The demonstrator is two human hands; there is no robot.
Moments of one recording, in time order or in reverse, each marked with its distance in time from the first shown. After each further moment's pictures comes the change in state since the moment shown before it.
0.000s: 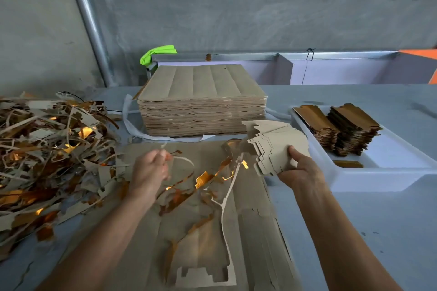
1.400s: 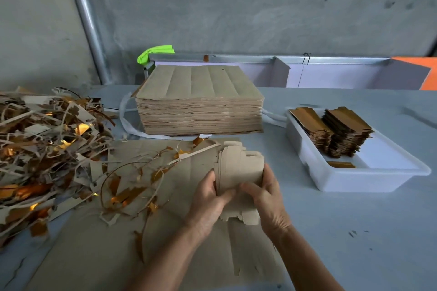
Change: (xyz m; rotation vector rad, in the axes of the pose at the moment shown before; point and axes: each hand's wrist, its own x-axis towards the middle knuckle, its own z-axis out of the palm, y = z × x) left_hand -0.071 -0.026 0.089 -0.349 -0.430 0.053; right_hand 0.000 0.075 -0.052 -0.850 -0.498 -0.663
